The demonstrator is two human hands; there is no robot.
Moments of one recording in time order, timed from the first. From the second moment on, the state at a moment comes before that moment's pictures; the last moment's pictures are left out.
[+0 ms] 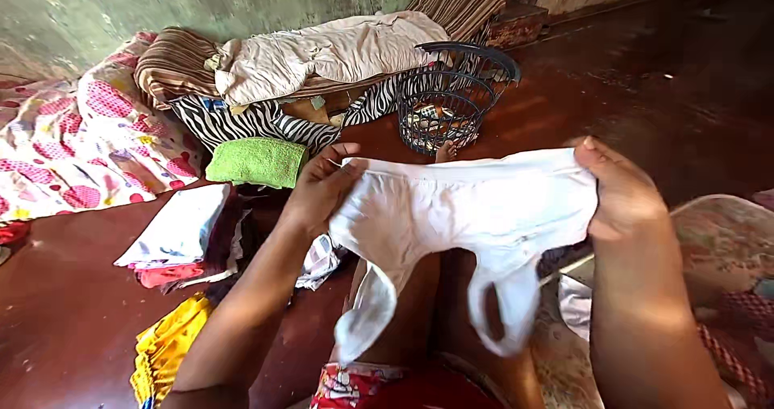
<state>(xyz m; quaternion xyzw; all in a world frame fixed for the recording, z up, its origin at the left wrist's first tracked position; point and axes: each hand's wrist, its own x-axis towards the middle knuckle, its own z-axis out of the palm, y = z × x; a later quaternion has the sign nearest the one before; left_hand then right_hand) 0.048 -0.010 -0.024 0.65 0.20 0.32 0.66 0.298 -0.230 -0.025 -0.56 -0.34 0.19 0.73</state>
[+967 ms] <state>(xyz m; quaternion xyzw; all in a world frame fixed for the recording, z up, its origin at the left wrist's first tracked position) 0.058 0.011 0.020 0.83 -0.18 0.32 0.42 0.261 -0.182 -0.039 -0.43 -0.68 -0.07 0.59</state>
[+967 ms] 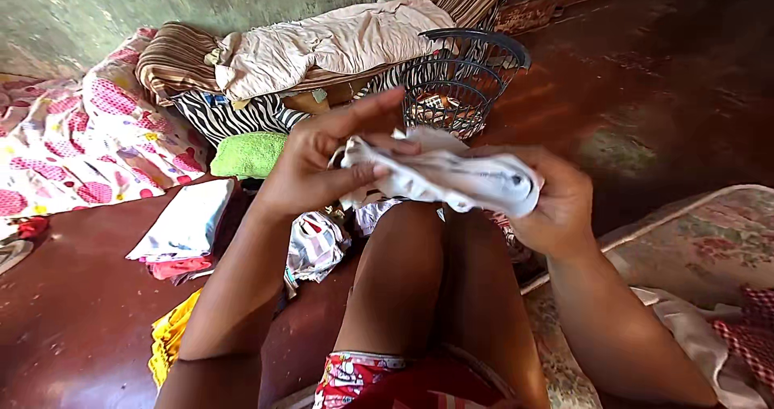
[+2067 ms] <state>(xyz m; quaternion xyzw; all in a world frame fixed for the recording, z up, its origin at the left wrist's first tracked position) 0.085 -0.022 -0.173 0.94 0.12 0.17 0.27 0.273 -0.181 -0.189 -0.70 -0.37 0.24 0.57</state>
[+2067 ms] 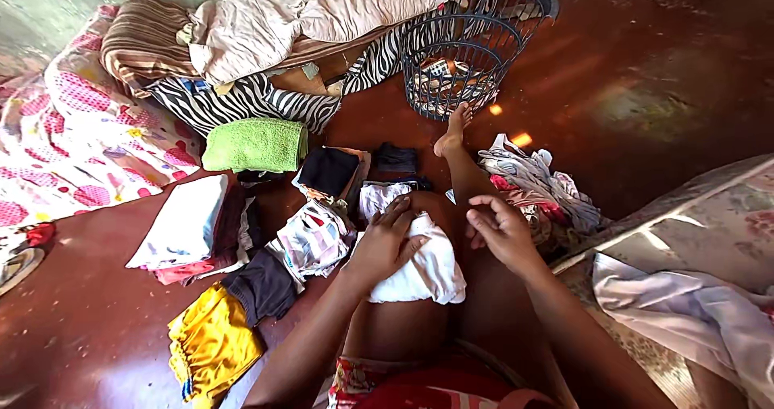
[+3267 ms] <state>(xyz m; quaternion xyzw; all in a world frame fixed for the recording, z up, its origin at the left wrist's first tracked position) 0.313 0.180 -0.411 0.31 0.61 0.26 0.68 0.330 -0.163 -0.264 -0.84 -0.40 -0.06 0.37</state>
